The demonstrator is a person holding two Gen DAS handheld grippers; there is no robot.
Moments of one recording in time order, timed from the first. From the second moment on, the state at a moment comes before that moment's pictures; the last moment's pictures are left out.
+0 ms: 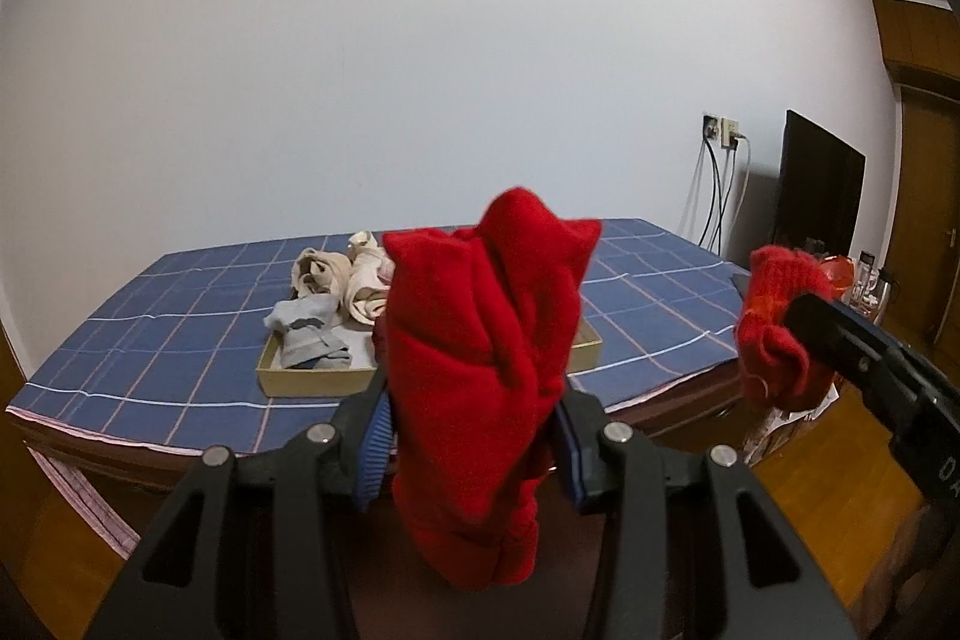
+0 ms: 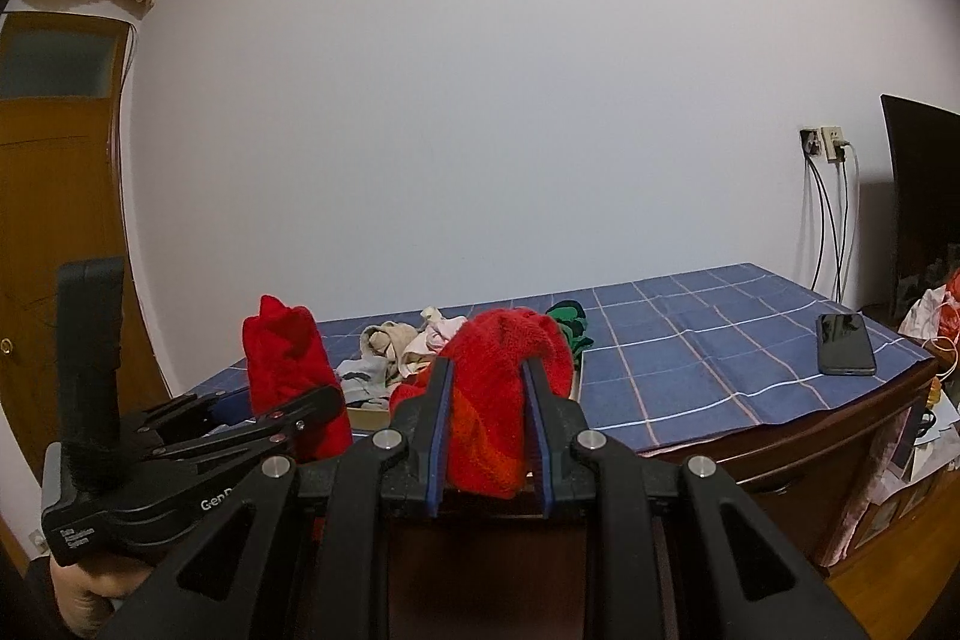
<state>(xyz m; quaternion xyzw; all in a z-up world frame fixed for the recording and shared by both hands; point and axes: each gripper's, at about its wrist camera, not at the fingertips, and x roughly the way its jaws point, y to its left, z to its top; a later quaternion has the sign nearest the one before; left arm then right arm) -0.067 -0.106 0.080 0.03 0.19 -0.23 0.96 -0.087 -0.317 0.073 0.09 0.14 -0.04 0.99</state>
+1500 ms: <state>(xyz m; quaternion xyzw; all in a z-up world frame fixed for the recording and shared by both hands) 0.036 -0.162 0.097 0.03 0.21 -0.23 0.95 0.034 -0.354 0.064 0.07 0.16 -0.04 0.98</state>
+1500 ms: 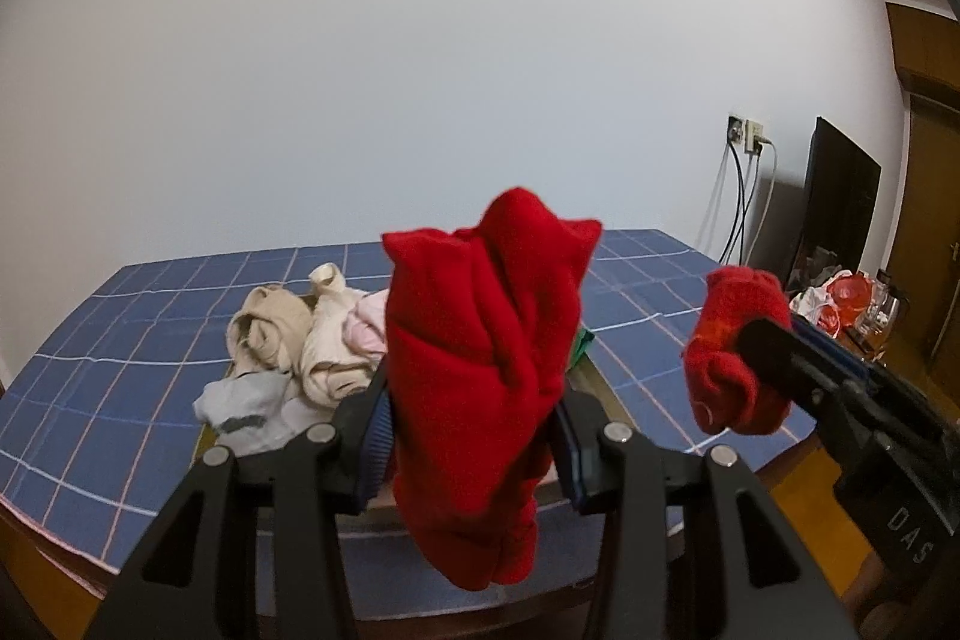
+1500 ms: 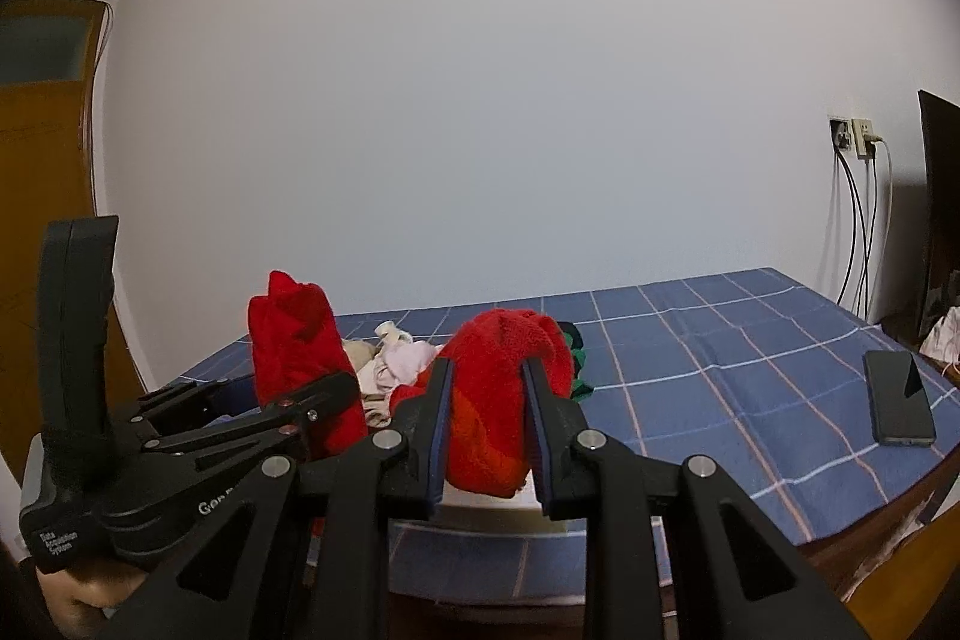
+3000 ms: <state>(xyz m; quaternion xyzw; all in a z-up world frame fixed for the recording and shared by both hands) 0.135 -0.210 0.050 0.02 0.30 -0.24 0.92 0.125 -0.378 0.004 0.08 0.27 -0.05 0.96</state>
